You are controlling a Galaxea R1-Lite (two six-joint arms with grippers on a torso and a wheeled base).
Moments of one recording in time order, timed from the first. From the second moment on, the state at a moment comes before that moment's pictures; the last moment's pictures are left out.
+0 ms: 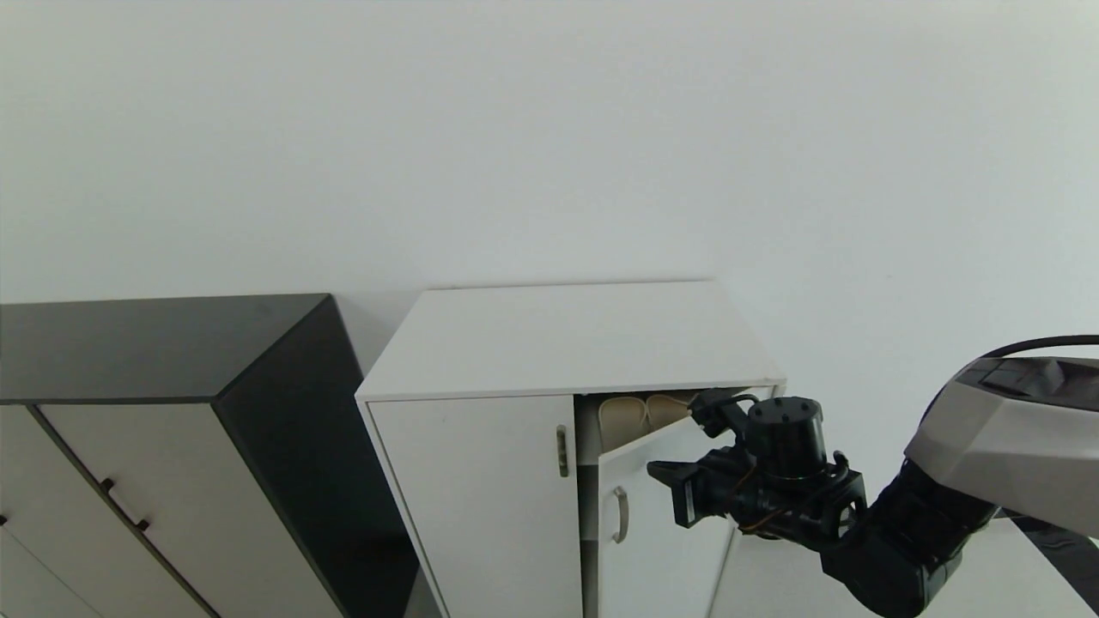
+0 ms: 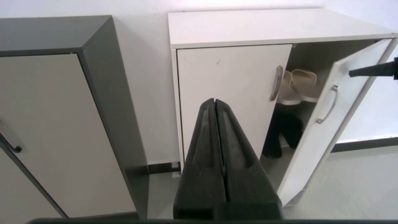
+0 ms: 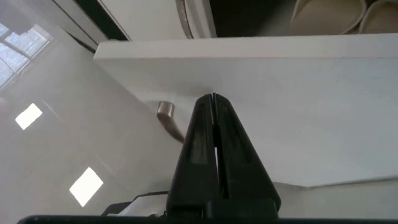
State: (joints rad) left arm 0.00 0.00 0.00 0.00 -0.06 0.00; right arm 0.58 2.17 -0.72 -1.07 0.20 0.16
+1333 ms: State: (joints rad) left arm 0.00 0.00 0.00 0.00 -0.06 0.00; right arm 0.51 2.29 -1.00 -0.92 0.20 0.17
